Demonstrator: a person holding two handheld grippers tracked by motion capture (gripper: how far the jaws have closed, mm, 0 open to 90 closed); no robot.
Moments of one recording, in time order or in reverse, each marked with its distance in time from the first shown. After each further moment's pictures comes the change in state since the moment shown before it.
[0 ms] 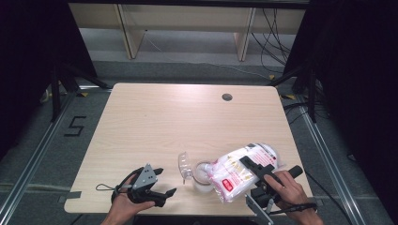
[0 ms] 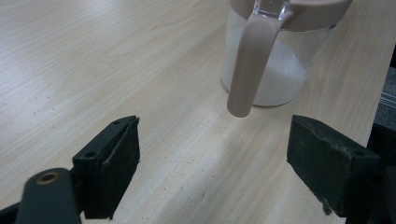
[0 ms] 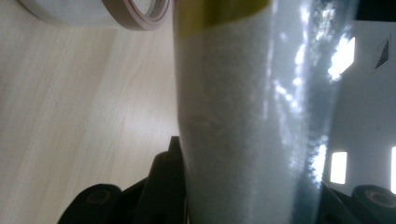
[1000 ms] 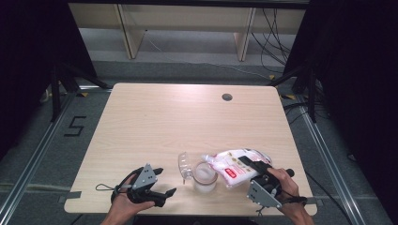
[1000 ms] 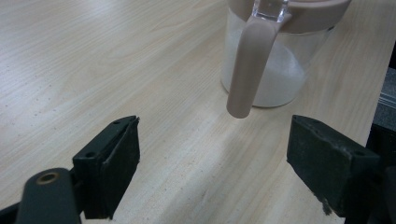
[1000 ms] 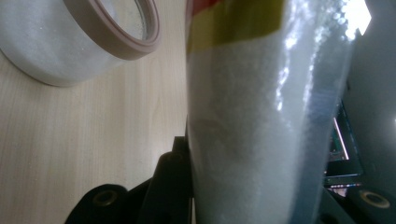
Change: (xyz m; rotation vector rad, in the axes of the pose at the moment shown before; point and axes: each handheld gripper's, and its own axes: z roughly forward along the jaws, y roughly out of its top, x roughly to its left) left arm 0.000 0.000 0.000 -0.014 -0.009 -0.003; right arm 0.017 -0.021 0.018 -0.086 0.038 0.375
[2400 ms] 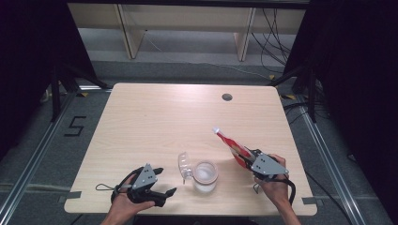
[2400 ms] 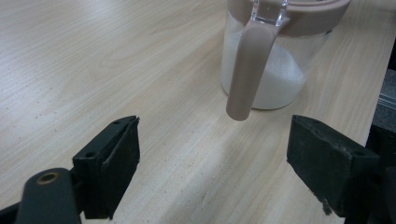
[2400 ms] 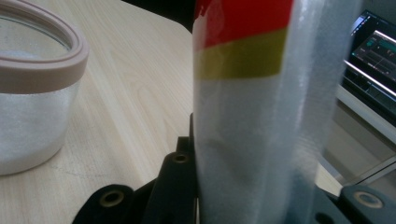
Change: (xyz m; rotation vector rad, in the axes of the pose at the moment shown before) left arm 0.001 0.001 -0.001 0.006 0.010 0.014; right arm 0.009 -0.045 0.047 -0.095 0.023 0.691
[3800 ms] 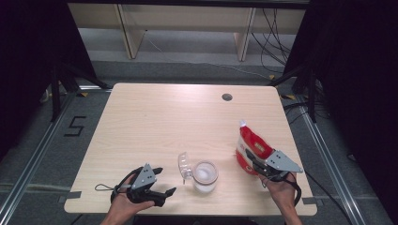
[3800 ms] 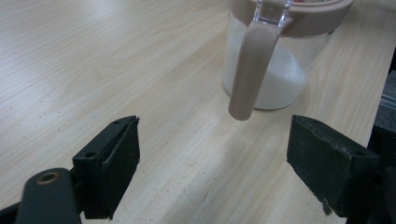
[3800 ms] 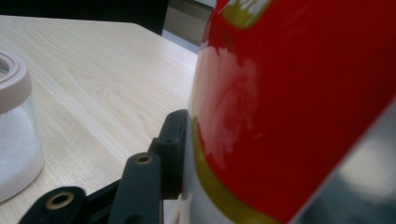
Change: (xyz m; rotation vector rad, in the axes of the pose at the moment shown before) left arm 0.001 -0.001 0.000 -0.010 -0.003 0.000; right arm -0.008 -0.012 -0.022 0.028 -0.146 0.304
